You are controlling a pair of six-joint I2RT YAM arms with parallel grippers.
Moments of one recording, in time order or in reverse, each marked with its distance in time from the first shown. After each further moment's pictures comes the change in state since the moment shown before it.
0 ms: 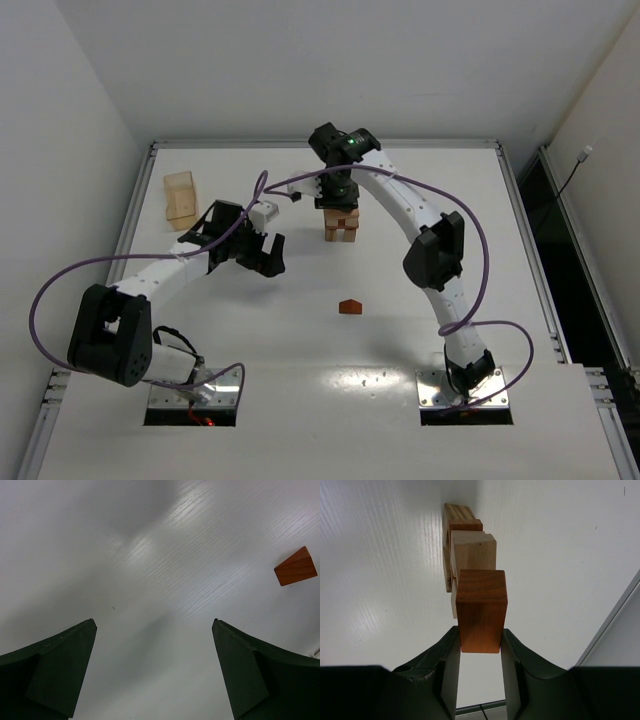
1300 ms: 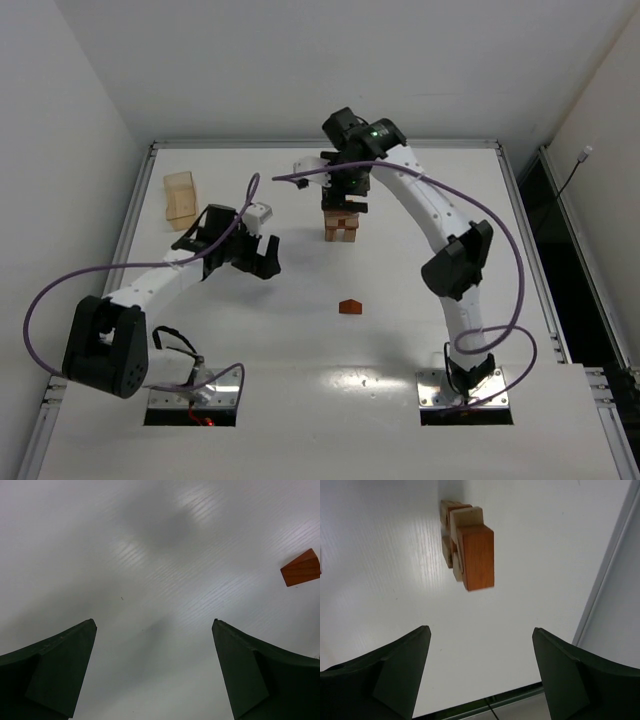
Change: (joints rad) left arm 0.020 -0.041 -0.038 0.016 -0.008 -0.006; right arm -0.010 -0.143 -0.045 -0.001 -0.031 0.038
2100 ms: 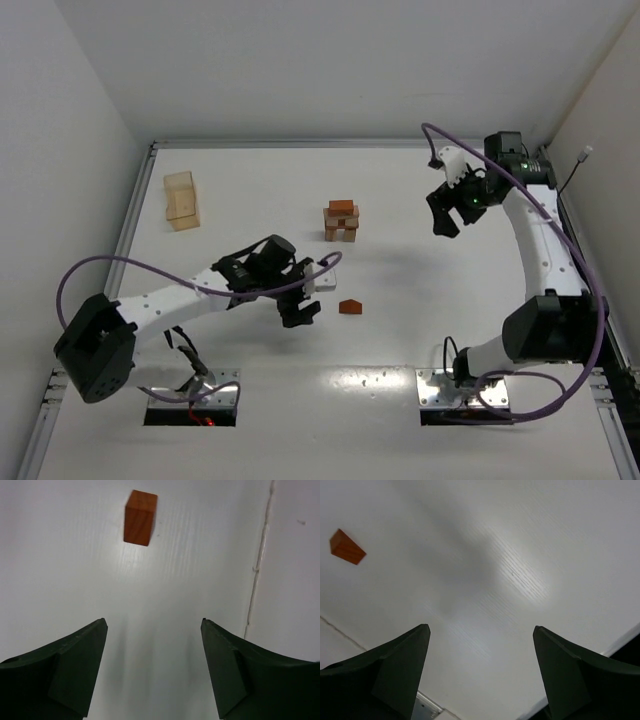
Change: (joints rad) left arm -0.478 -0.084 -0.023 -0.057 0.088 0.336; right arm -0.640 -0.673 -0.818 0.215 -0.352 0.278
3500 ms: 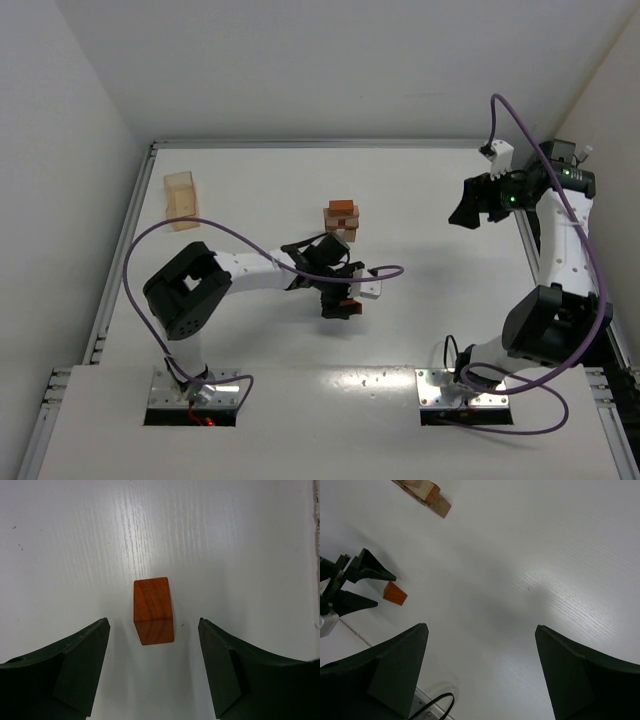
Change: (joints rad) left arm -0.146 0.550 0.299 0.137 0.043 0.260; right arm -0.294 -0.014 -0.065 0.055 -0.377 0.113
